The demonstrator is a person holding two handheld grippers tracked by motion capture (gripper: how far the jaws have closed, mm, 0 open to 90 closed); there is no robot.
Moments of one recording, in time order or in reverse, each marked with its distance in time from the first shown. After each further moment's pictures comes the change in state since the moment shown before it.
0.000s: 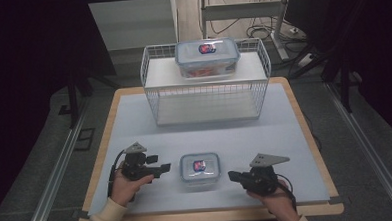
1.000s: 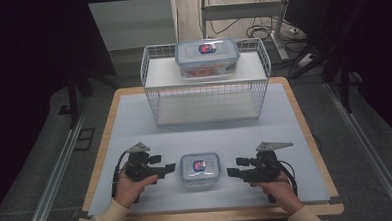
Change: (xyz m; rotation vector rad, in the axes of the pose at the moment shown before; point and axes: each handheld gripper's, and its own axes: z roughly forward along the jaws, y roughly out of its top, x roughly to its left) left arm -0.018 0.006 0.003 -0.005 -0.011 -0.020; right arm -0.037 0.012 0.009 -0.011 0.140 0.150
